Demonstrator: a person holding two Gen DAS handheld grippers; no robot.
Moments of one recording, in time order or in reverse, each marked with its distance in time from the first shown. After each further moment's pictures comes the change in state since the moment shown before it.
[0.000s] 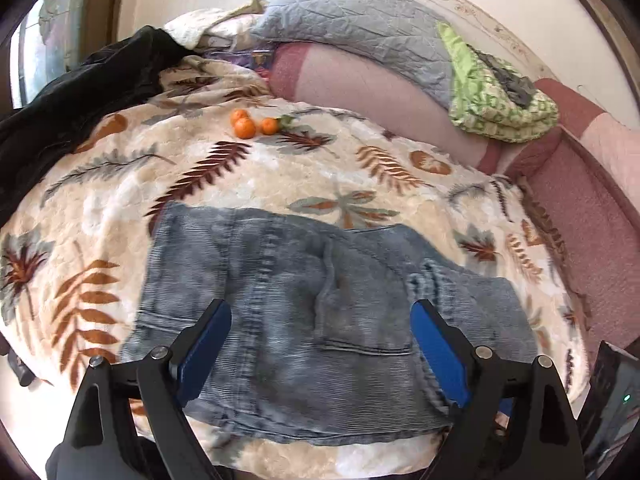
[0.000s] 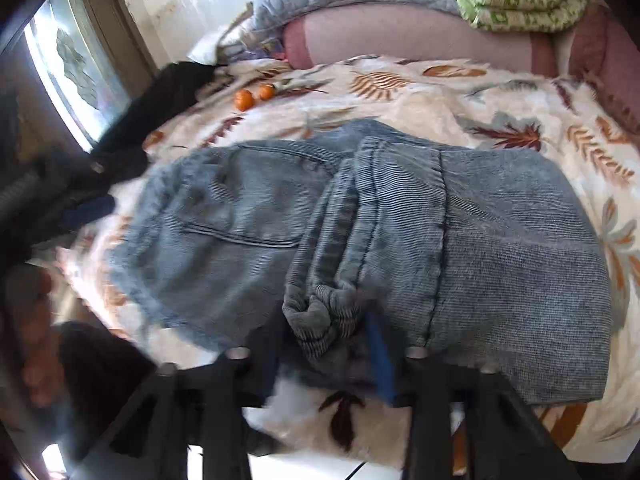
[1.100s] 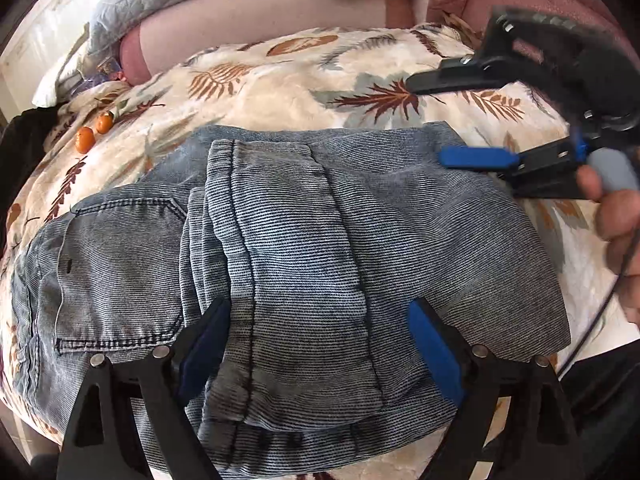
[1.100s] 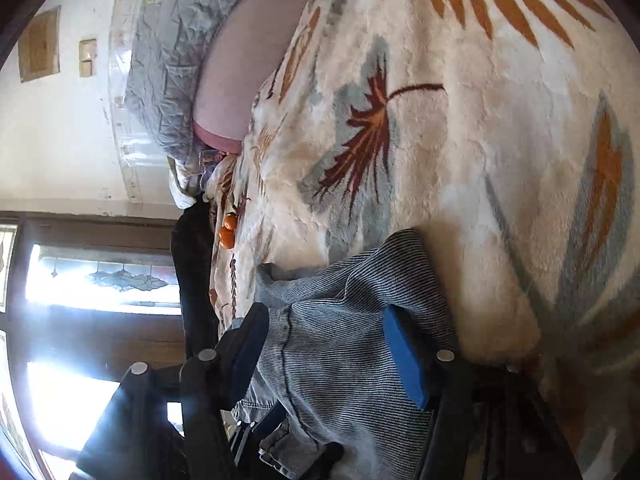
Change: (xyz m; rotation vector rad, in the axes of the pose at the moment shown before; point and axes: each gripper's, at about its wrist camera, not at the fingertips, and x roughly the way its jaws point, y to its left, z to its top) left arm 0.110 -0.185 -0.071 0.438 0.236 0.100; right arm 0.030 -0.224 0.092 0.614 0.089 0.412
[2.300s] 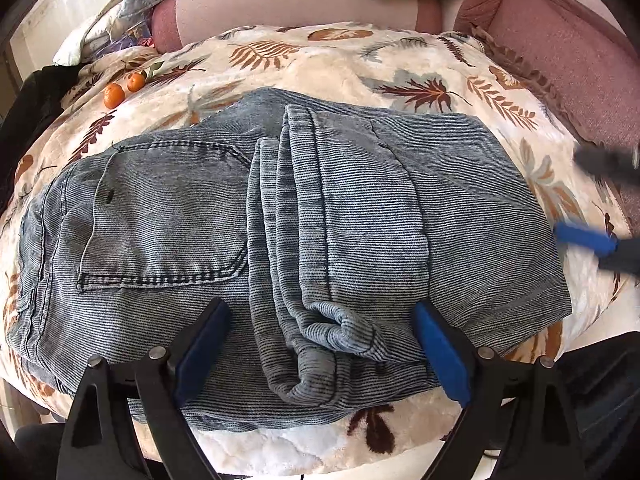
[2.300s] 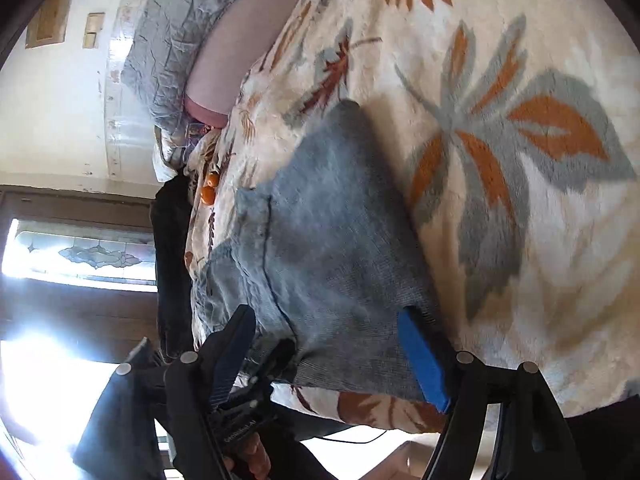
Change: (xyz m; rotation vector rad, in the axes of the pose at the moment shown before) left arm -0.015 0.042 -0.032 -0.089 0.027 -0.015; right arm -0.055 0.002 -0.076 -0.021 -0.030 -0.091
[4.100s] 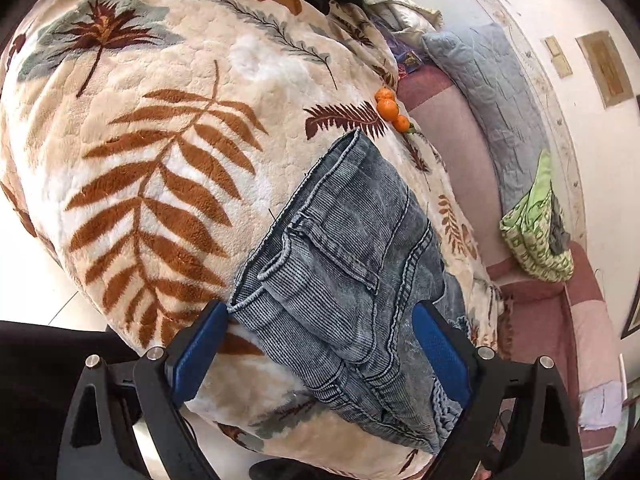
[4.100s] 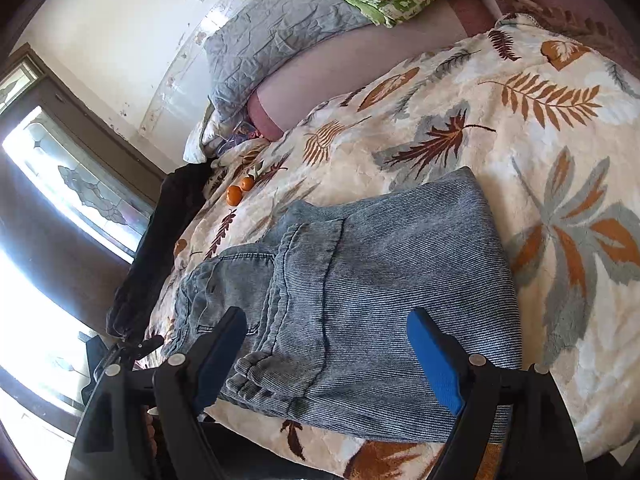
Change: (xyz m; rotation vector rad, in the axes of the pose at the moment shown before) left arm -0.038 0.273 -0.101 -0.992 -0.231 -0.303; right arm 0.030 0.062 -0.053 -0.371 -0.199 -0.098
